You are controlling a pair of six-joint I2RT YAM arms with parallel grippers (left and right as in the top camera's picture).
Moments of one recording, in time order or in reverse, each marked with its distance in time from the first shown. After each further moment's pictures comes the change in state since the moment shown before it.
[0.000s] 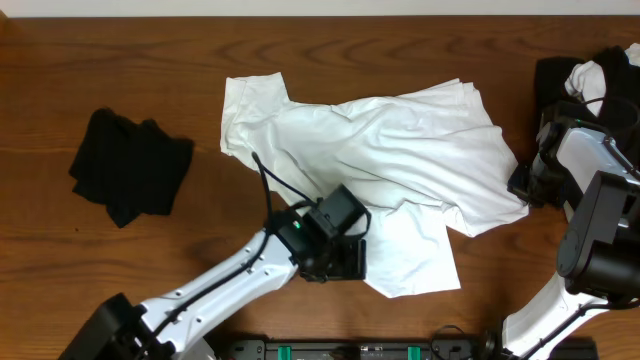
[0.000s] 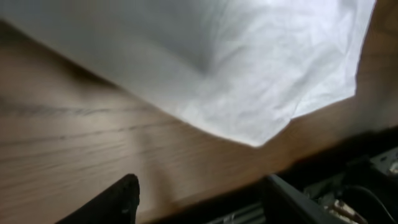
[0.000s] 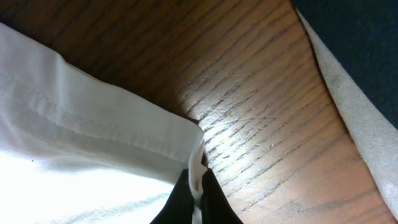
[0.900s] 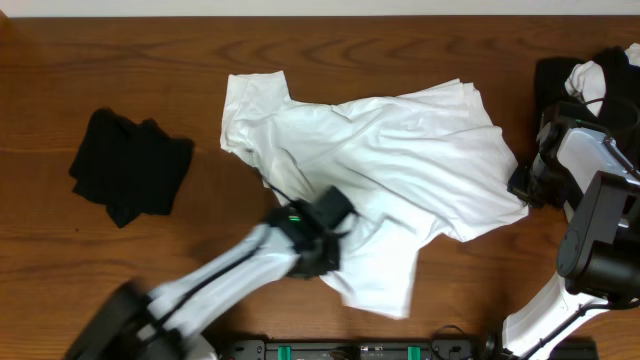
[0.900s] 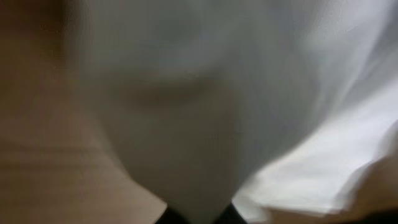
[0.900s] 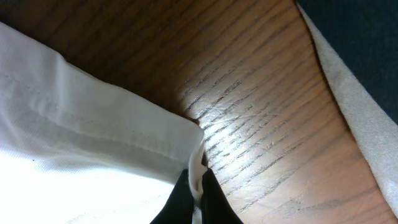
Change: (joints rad) left arm 0.114 -0.028 -0.034 -0.114 -0.178 0.056; right arm 0.000 0.000 0.000 -0.005 -0.004 0.000
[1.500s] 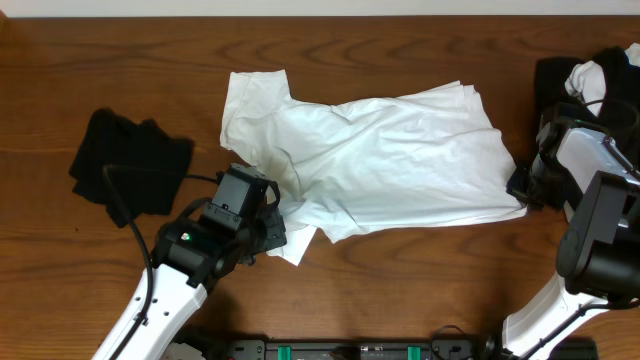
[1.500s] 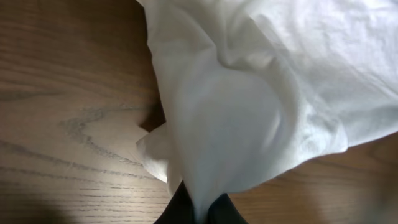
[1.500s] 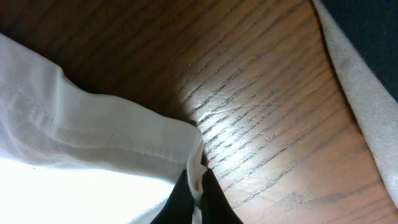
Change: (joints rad) left arm 0.290 -0.362 0.033 -0.132 -0.043 0.117; right arm 0.000 0.000 -0.001 -0.018 -0.008 0.000
